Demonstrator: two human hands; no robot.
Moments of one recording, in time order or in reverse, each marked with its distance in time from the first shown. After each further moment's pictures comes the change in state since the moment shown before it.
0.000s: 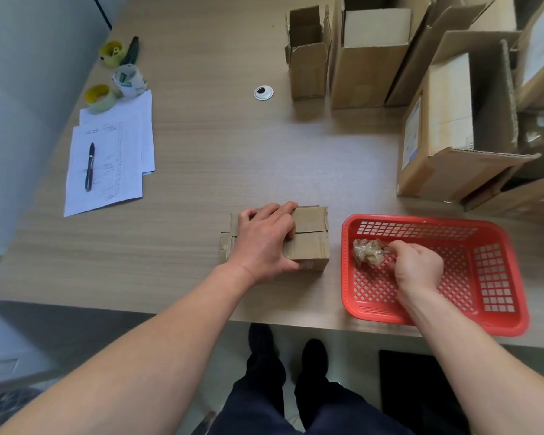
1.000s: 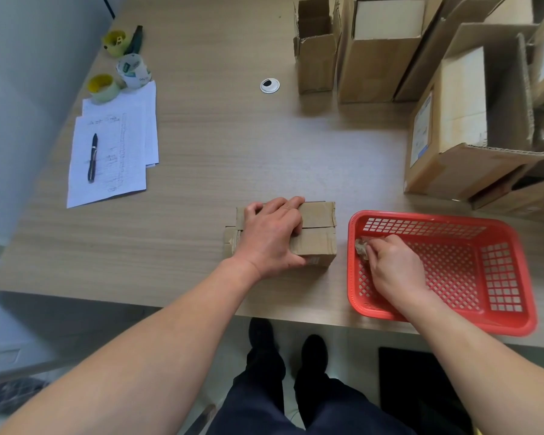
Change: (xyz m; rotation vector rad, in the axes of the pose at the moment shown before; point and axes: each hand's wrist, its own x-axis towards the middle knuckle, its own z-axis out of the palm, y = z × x) left_hand 0.000 -0.002 0.001 -0.013 0.015 0.009; right_hand -0.017 0.005 0.008 -0.963 -0.263 -0.795
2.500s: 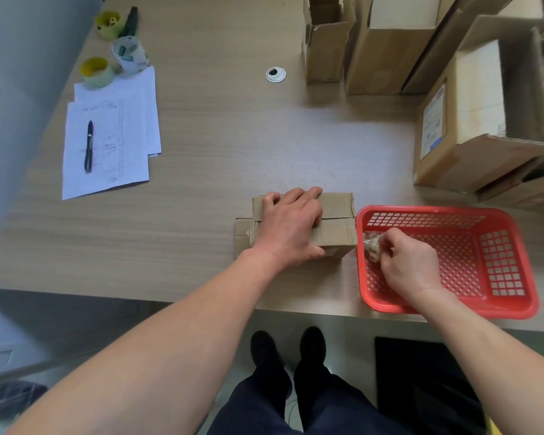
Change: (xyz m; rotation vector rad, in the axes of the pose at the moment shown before) left_hand 0.001 0.000 -0.005 0.014 -0.044 0.002; right_hand -0.016 -0.019 -0.007 -0.037 0.058 0.042
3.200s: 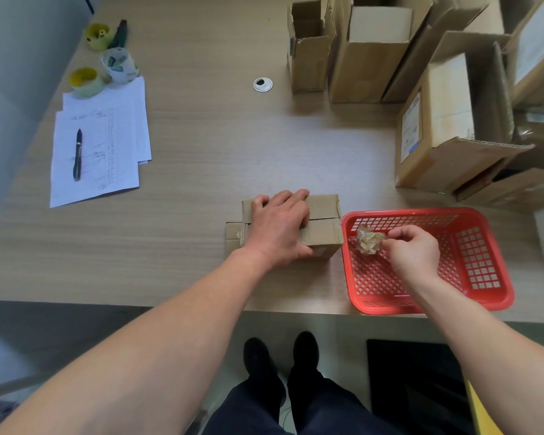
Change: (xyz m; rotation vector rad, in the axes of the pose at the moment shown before) left_hand -0.001 0.002 -0.005 -0.018 -0.032 -0.021; right_hand 0.007 -0.001 -0.017 0.627 0.132 0.588
